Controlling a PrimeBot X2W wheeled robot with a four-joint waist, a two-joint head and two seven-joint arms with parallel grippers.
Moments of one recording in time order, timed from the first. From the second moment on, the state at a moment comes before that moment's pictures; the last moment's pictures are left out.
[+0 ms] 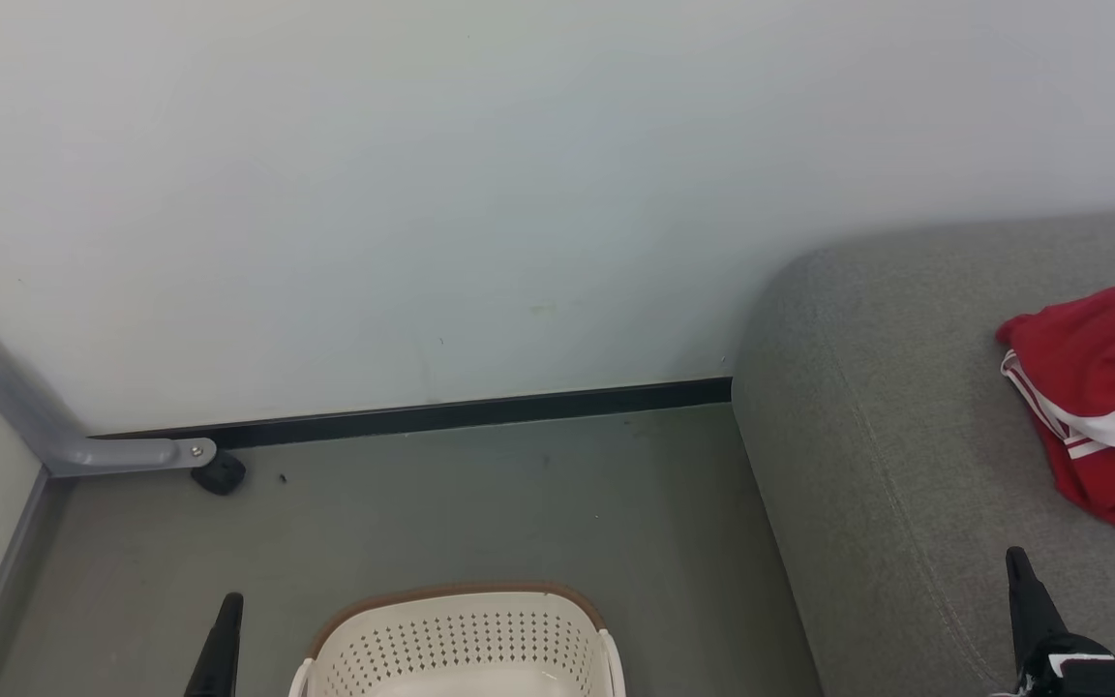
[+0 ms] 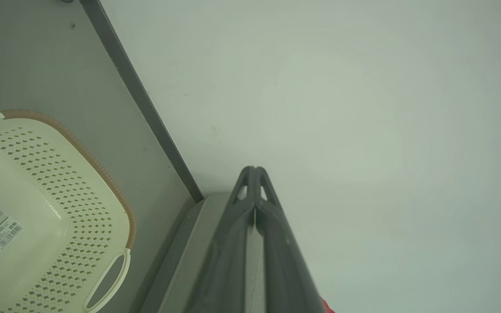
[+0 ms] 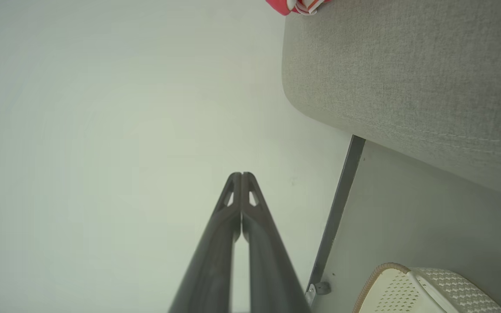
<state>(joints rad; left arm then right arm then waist) -0.06 0.05 0.06 0.29 -1.47 -0.10 0.08 -0.11 -0.06 -0.10 0.30 1.47 0.11 0.08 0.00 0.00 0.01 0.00</state>
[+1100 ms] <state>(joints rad) -0.08 0.04 0.09 0.30 -1.60 -0.12 0.11 -0.11 -0.04 -0.14 0.30 1.59 0.12 0.11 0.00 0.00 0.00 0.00</state>
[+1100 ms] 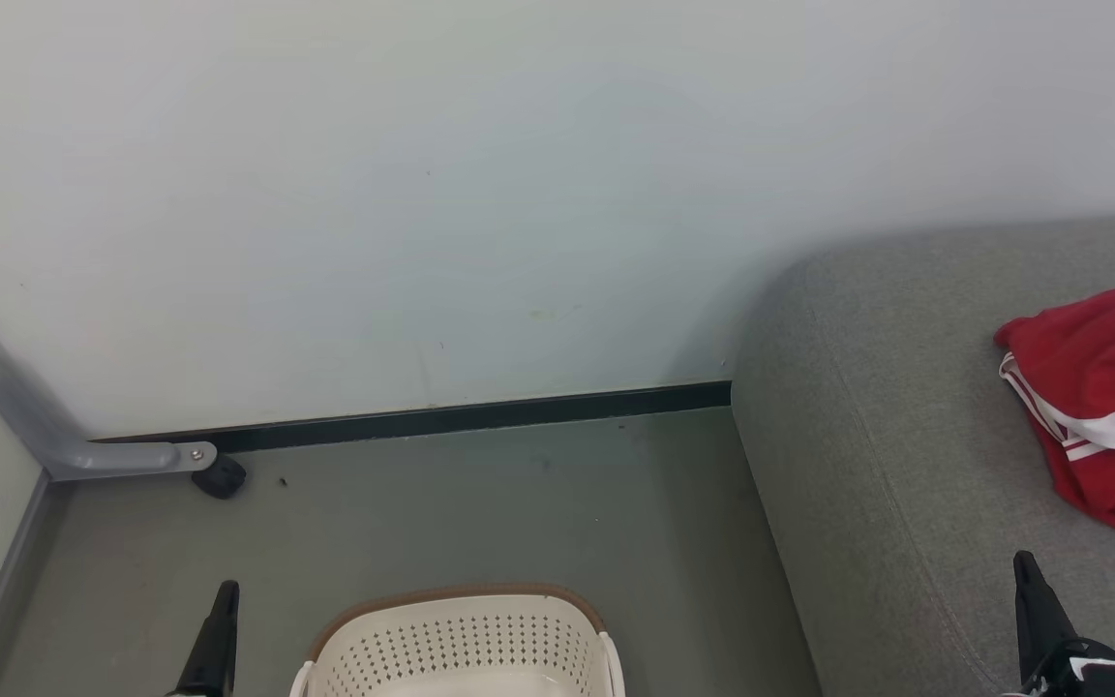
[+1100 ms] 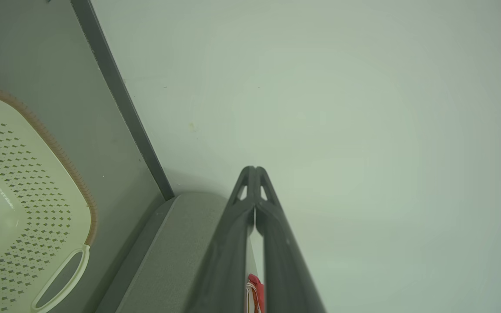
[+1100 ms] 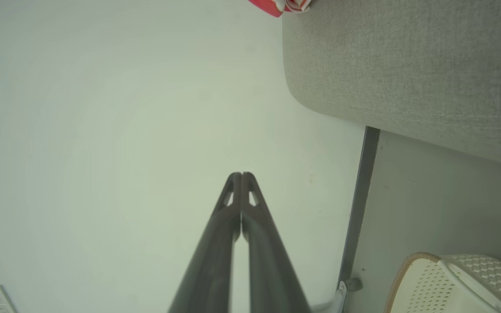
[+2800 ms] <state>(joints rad) -0.08 0.04 0.09 0.30 -1.60 -0.12 0.11 -0.11 -0.04 -0.14 0.30 1.59 0.12 0.11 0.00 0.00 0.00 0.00</state>
